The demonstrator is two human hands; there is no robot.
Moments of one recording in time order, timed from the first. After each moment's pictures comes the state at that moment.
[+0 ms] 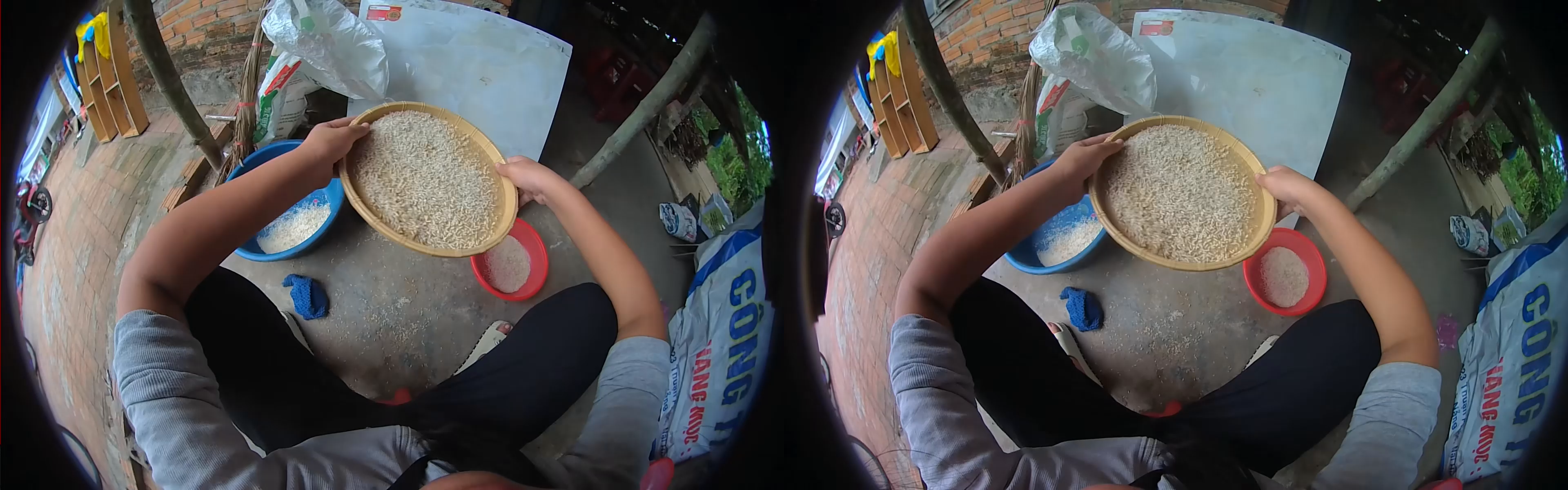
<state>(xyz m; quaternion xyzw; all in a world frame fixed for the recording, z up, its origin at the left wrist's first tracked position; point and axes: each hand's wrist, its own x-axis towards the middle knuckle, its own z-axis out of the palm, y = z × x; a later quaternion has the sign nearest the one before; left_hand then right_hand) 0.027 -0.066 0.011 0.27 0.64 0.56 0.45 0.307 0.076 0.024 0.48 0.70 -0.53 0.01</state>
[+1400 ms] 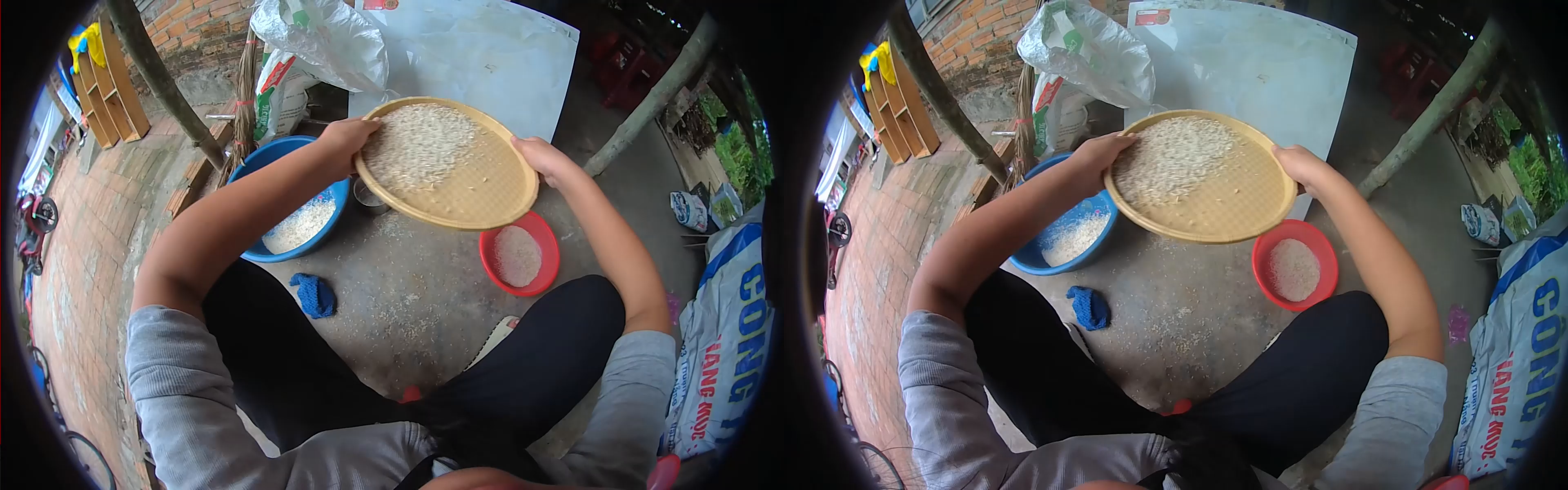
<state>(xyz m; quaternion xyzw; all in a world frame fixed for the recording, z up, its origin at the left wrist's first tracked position) 0.032 -0.031 -0.005 0.23 0.64 0.56 0.48 0.315 0.128 -0.007 0.48 0.70 -0.52 -0.08</state>
